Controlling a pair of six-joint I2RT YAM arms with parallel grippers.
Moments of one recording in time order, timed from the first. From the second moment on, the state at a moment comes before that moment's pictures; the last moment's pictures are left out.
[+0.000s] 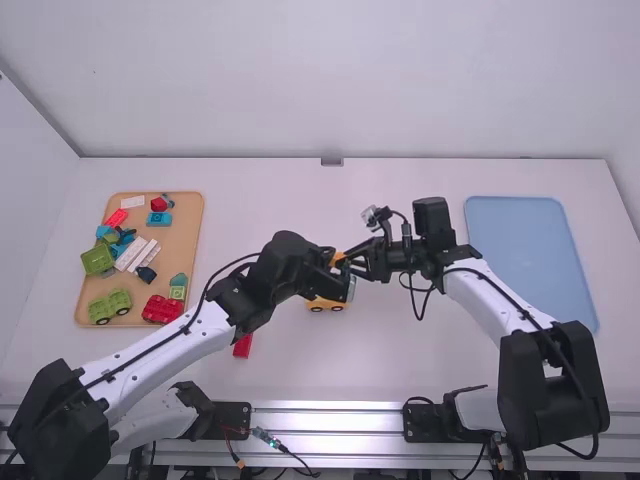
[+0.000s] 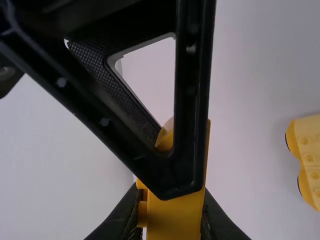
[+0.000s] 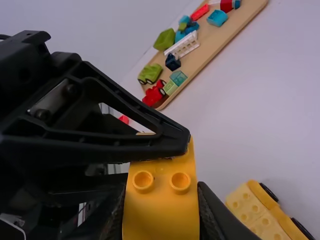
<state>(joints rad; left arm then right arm) -0.68 1.23 0.77 -0.10 0.00 1.27 0.25 1.48 0.82 -0.19 -1.17 -0.05</state>
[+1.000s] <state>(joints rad) -0.68 1.23 0.77 -0.04 -0.04 1.15 0.24 1.48 0.82 -0.20 -1.10 -0.06</state>
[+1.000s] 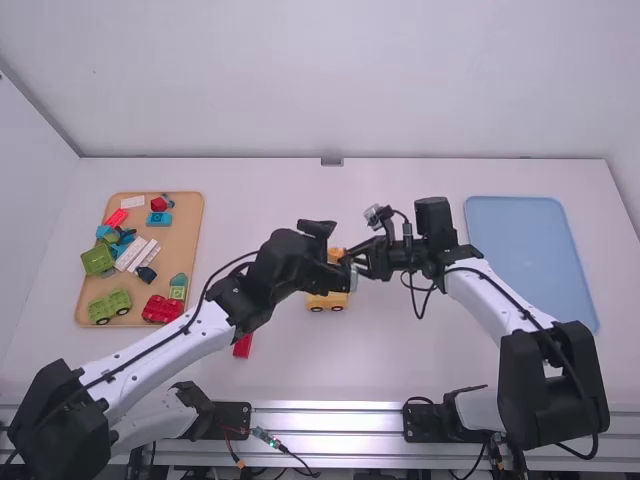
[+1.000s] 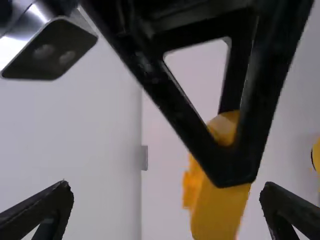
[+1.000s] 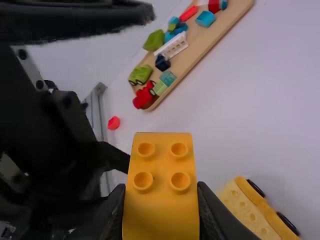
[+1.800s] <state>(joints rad) -0.33 1.28 1.17 -0.70 0.63 1.03 0.28 1.42 0.82 -0.46 -0.89 -0.76</state>
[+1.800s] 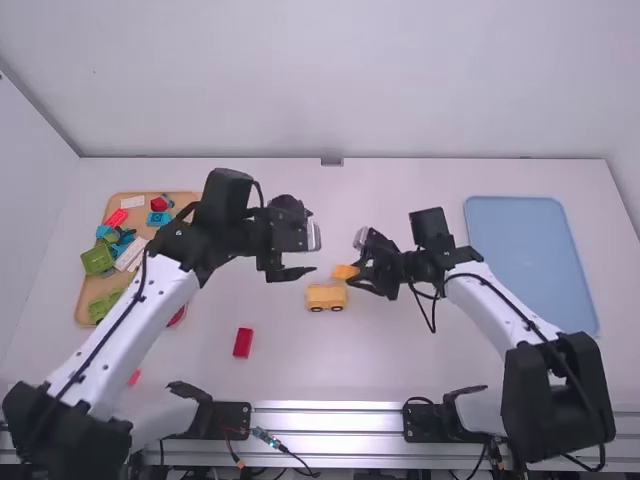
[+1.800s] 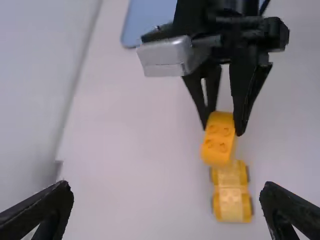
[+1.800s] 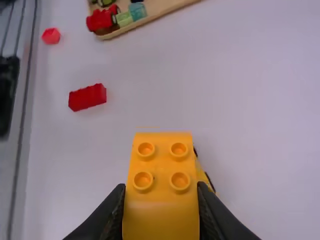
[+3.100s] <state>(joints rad) -0.39 1.53 1.15 -0.58 0.79 1.06 0.30 1.32 0.82 -0.42 -0.86 -0.92</state>
